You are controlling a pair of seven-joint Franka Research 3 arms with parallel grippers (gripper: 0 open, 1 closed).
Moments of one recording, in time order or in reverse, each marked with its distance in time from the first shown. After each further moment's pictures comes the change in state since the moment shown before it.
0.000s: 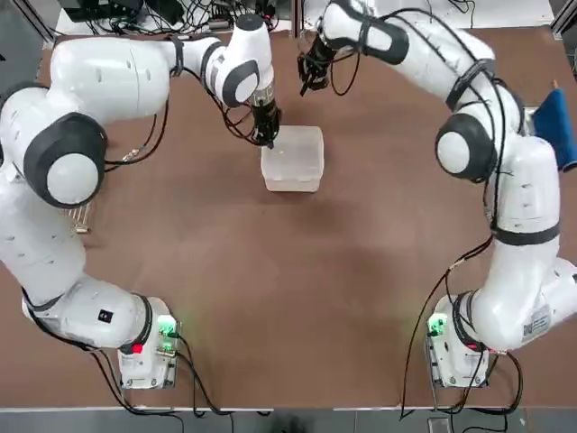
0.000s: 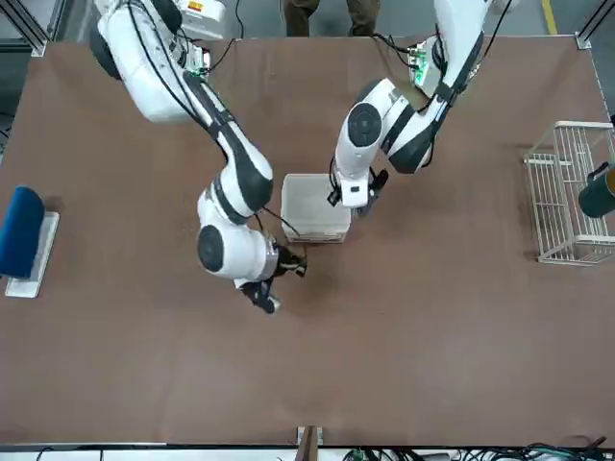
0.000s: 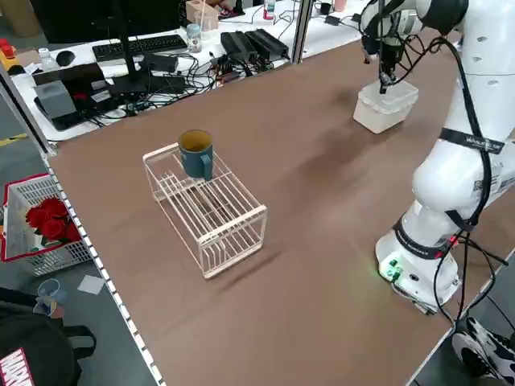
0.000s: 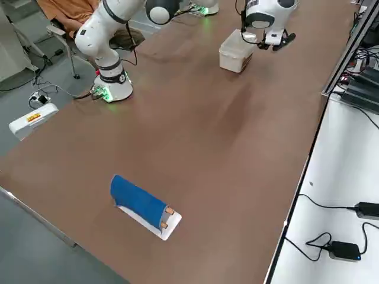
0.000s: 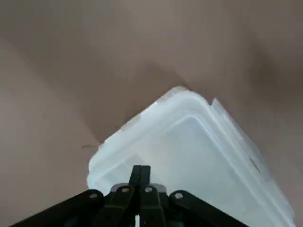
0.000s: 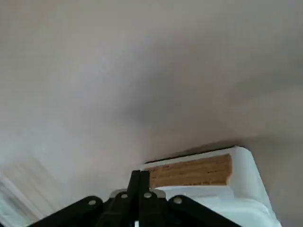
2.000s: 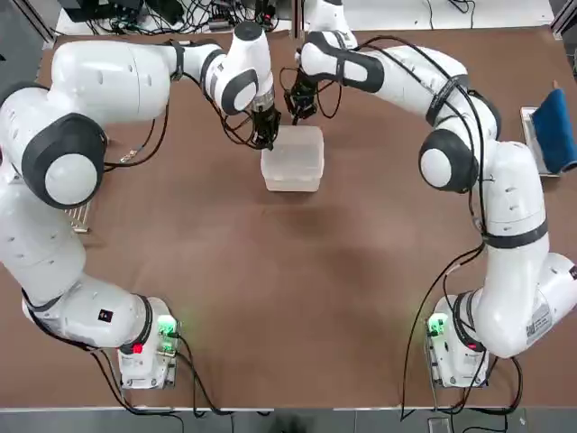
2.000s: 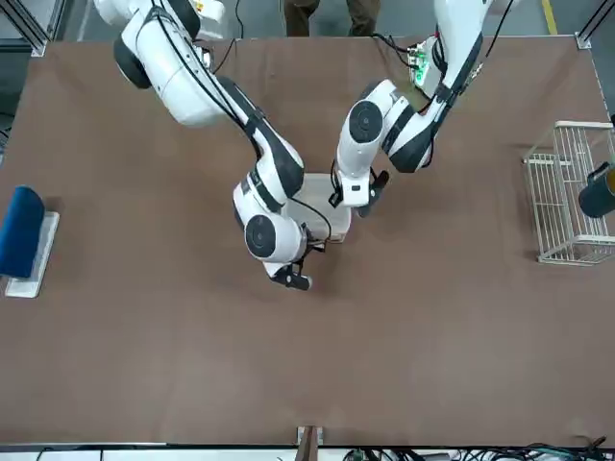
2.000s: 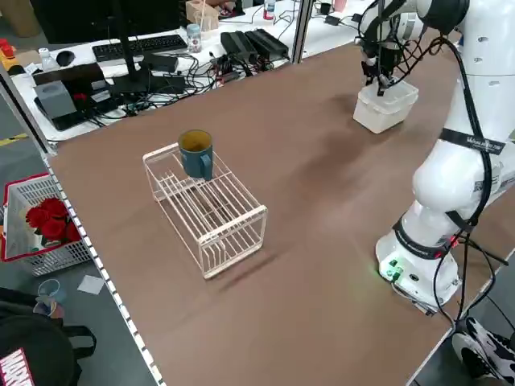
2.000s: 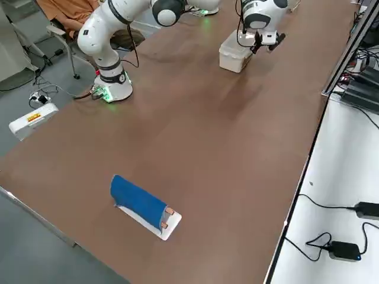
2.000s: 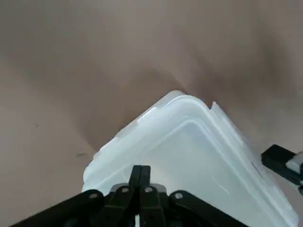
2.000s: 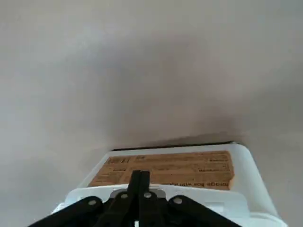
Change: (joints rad) left arm 0.004 0.002 -0.007 -0.043 0.038 0.070 -0.005; right arm 0.094 0.059 -0.009 0.028 -0.097 -0.060 -0.064
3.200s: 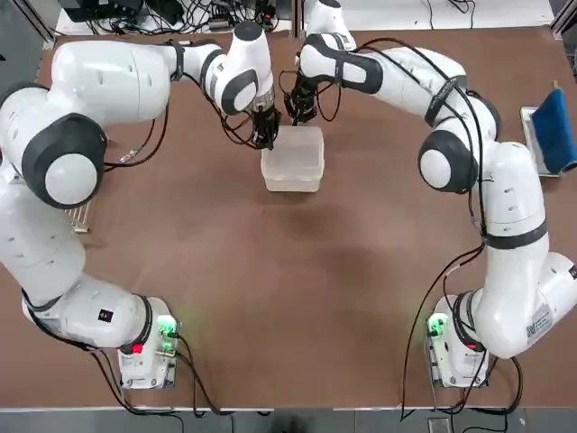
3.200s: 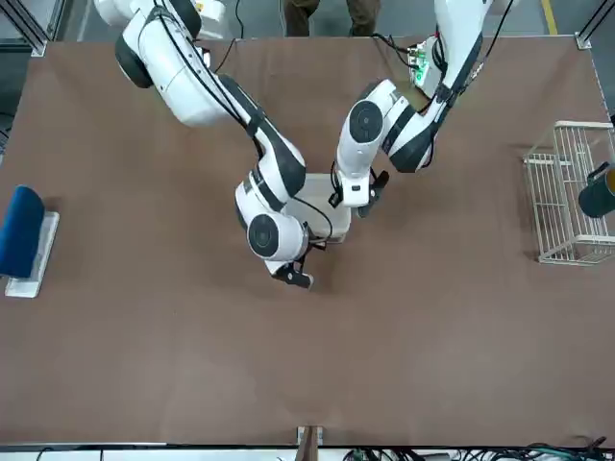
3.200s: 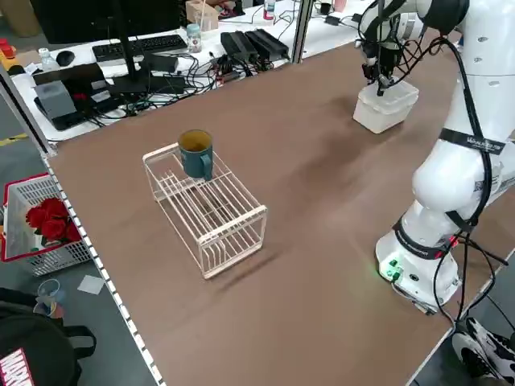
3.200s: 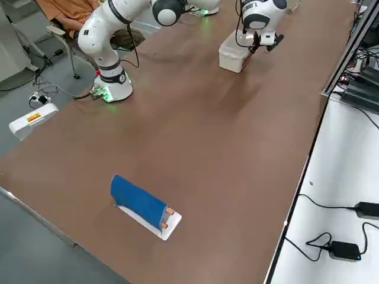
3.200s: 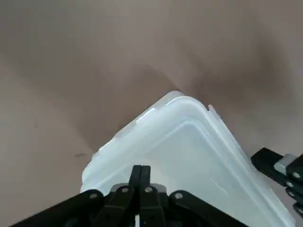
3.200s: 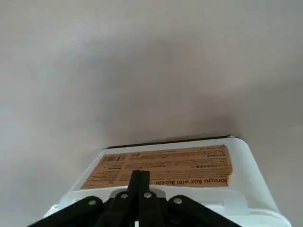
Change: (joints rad) left arm 0.000 0.000 0.000 0.000 0.001 0.004 0.000; right arm 0.002 -0.001 -0.008 -0.008 0.012 -0.017 0.019
